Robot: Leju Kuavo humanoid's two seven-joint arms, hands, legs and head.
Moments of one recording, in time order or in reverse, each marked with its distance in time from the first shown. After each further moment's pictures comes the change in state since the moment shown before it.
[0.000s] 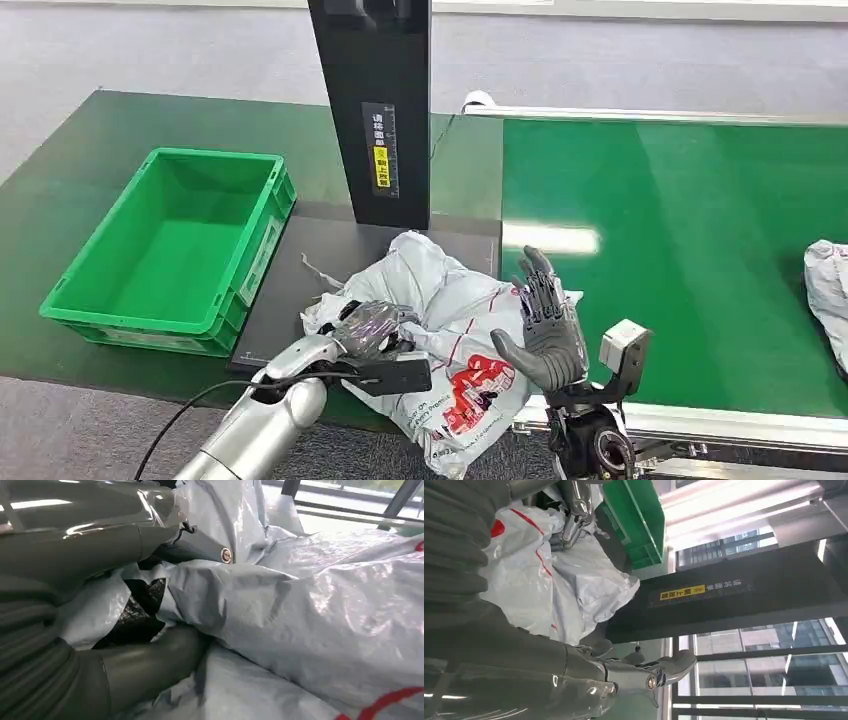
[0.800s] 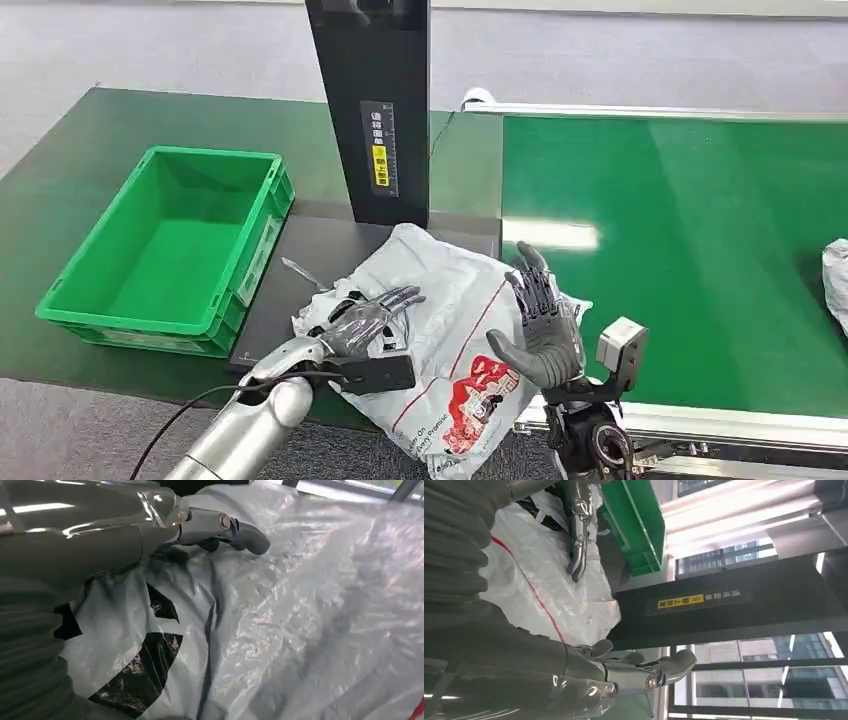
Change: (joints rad) left arm 0.019 0.037 0.011 -0.049 0.074 -0.047 0.007; right arm -0.017 -0.026 0.040 0.010 -0.016 0.002 -0.014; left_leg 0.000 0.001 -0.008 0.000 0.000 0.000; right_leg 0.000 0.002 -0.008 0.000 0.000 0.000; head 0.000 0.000
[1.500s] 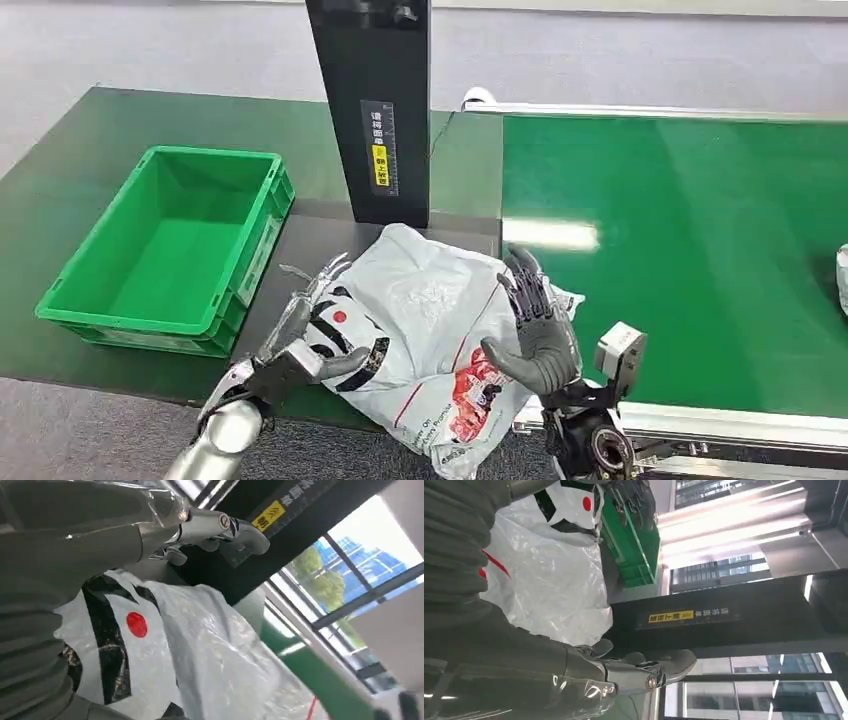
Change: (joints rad) left arm 0.230 0.013 0.202 -0.310 0.348 0.155 -0.245; right arm 0.009 -0.014 0.034 -0.039 -0.008 0.021 -0.011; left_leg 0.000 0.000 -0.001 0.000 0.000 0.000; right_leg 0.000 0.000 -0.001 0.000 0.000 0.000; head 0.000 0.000
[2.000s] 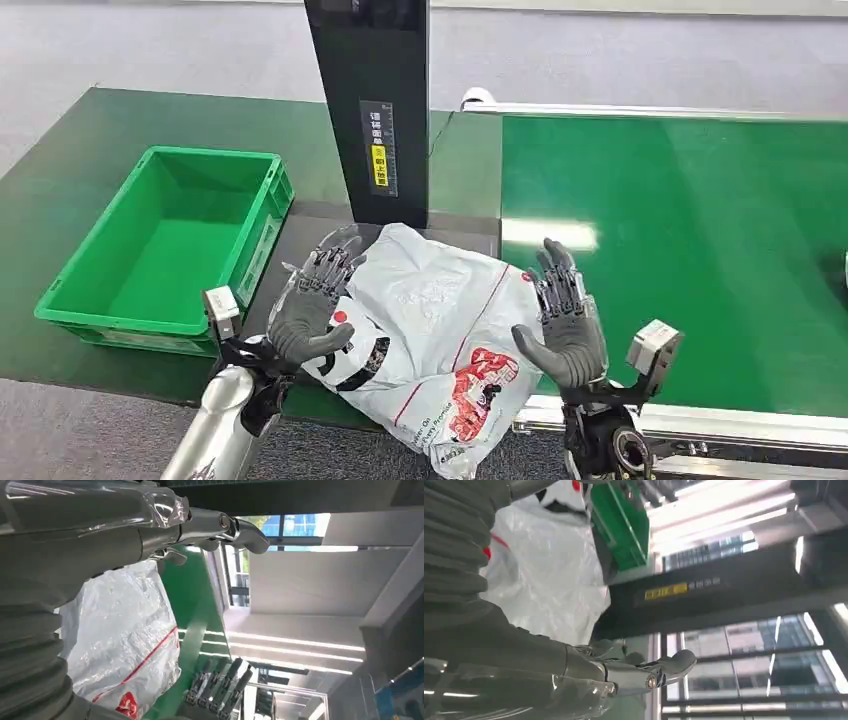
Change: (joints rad) left arm -0.113 -0.066 0.066 0.129 0.688 -0.471 -0.036; right arm 0.007 0.002 -0.066 -0.015 -0.062 0.027 0.026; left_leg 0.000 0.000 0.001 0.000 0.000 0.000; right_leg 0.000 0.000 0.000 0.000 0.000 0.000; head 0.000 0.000
